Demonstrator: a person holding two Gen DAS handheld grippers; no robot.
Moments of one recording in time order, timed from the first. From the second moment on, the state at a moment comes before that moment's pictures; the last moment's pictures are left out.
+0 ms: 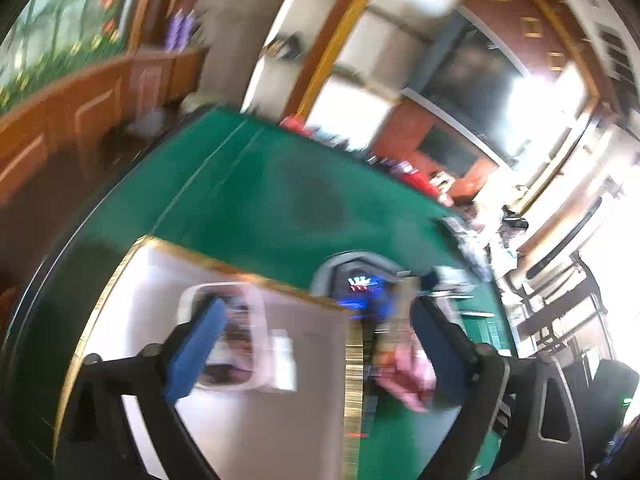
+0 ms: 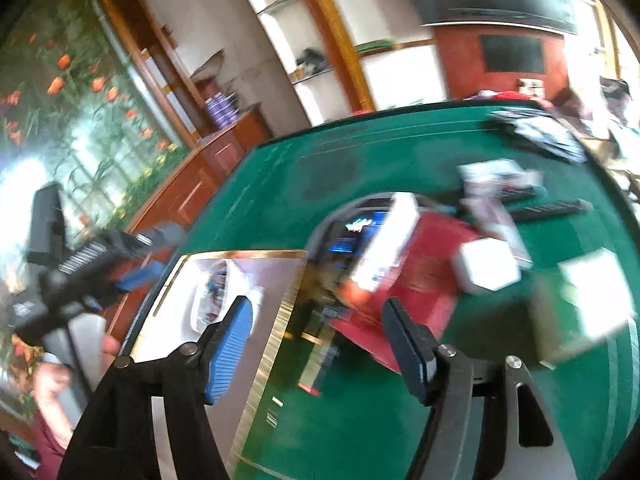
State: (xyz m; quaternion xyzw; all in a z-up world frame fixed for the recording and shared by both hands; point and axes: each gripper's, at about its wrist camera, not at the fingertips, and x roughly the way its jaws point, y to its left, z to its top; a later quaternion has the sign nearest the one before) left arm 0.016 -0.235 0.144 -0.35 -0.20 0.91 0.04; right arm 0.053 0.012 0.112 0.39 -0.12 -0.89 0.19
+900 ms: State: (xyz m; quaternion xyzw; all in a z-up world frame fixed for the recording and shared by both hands) left arm 0.080 -0.019 0.051 -0.45 -0.06 0.87 0.16; right arm 0.146 0.233 0.106 0.37 -0.15 -0.92 0.04
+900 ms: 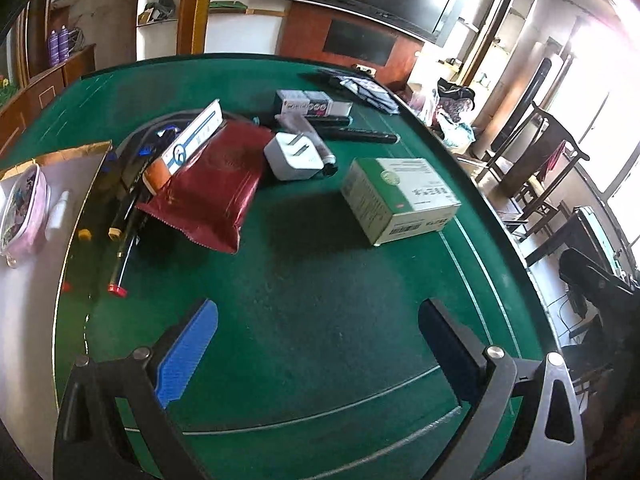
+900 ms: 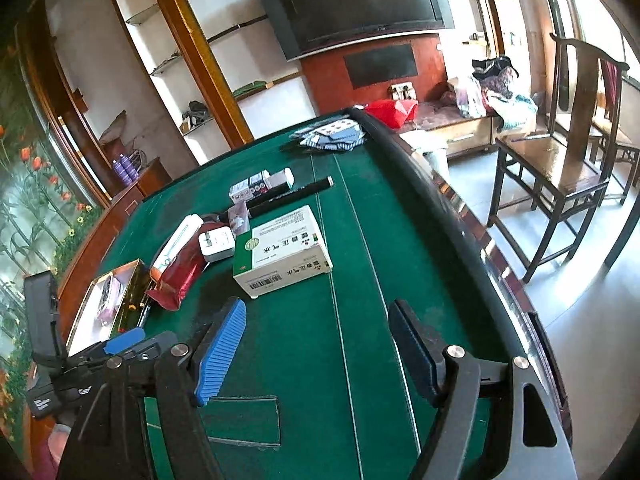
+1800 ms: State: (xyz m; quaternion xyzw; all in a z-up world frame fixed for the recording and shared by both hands) left arm 0.061 -0.002 0.012 -0.46 0.03 0.88 0.10; right arm -0.078 0.203 0.069 0.49 -0.21 -0.84 0.09
